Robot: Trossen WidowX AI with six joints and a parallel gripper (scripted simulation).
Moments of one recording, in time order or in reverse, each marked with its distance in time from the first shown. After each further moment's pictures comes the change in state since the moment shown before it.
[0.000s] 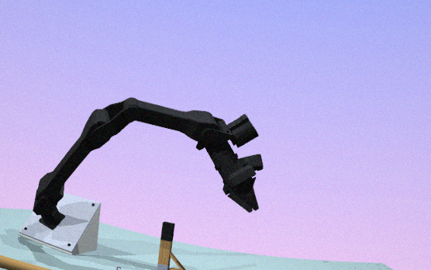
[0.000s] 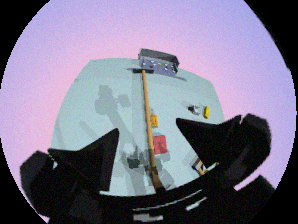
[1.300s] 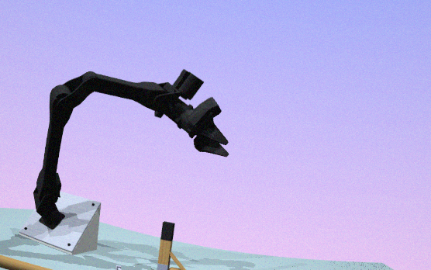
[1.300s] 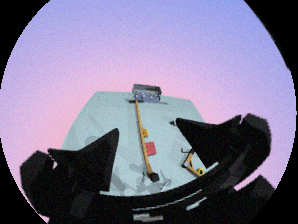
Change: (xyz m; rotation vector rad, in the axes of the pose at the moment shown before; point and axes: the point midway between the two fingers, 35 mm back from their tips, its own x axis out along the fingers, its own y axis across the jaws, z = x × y) arm -0.159 0.002 0.005 0.015 -0.360 -0.128
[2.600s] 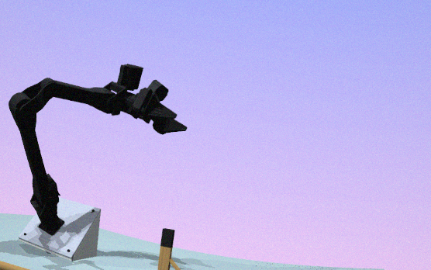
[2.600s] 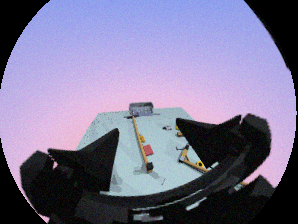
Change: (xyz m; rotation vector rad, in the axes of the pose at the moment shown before) arm -0.133 -0.027 -0.021 0.126 -0.263 -0.076
